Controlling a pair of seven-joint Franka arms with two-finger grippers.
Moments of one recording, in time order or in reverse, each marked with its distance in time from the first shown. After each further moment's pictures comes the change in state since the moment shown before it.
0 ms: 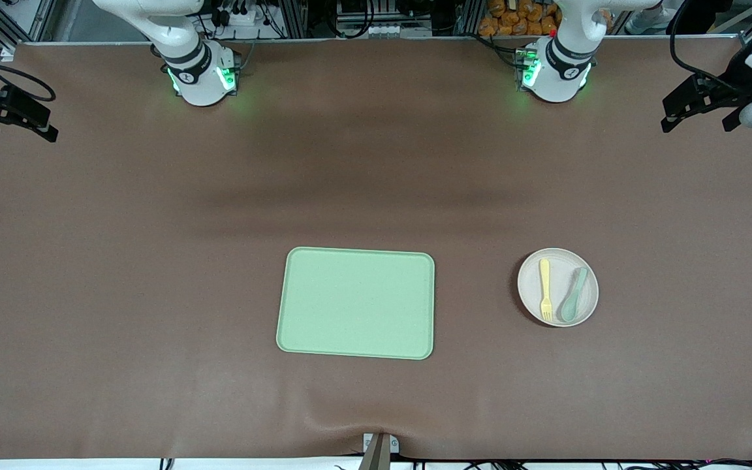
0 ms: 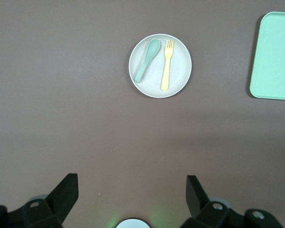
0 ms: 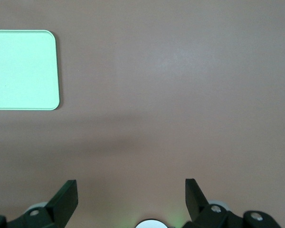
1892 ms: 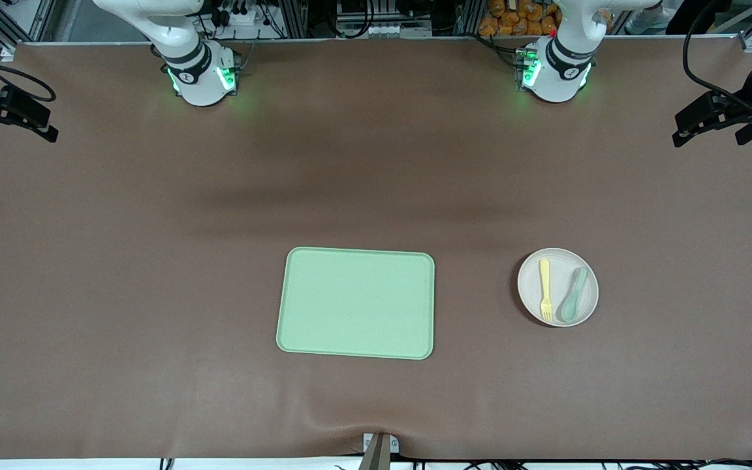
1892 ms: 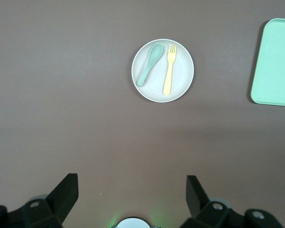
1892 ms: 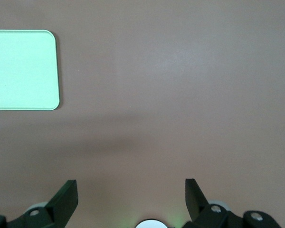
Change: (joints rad) left arm 0.021 0.132 -0.004 0.165 0.000 -0.067 0.000; right arm 0.000 0.001 0.000 0.000 0.000 0.000 0.000
